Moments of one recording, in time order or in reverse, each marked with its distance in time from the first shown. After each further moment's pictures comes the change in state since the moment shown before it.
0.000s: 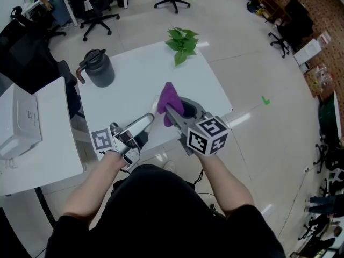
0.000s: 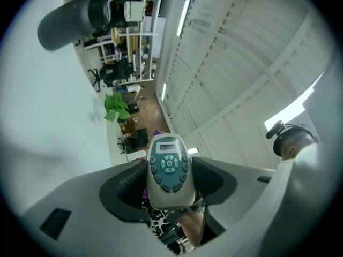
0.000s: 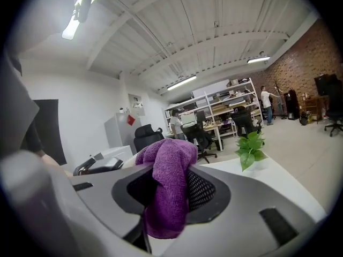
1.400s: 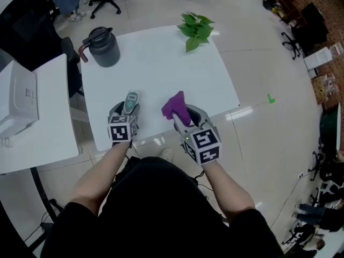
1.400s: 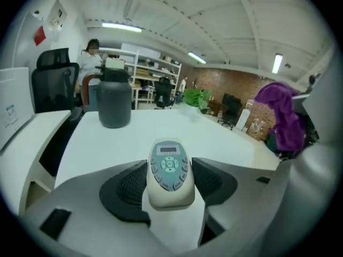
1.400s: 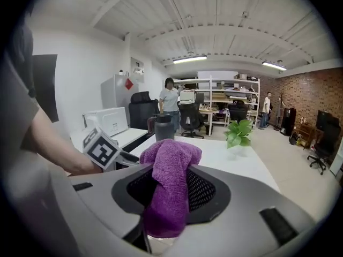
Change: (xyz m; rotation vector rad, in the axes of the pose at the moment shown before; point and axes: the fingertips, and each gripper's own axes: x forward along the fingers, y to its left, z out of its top) left arm -0.122 0.210 0.018 0.731 0.167 1.162; right arm -0.012 -0.013 -0.092 -0.219 0.284 -0.118
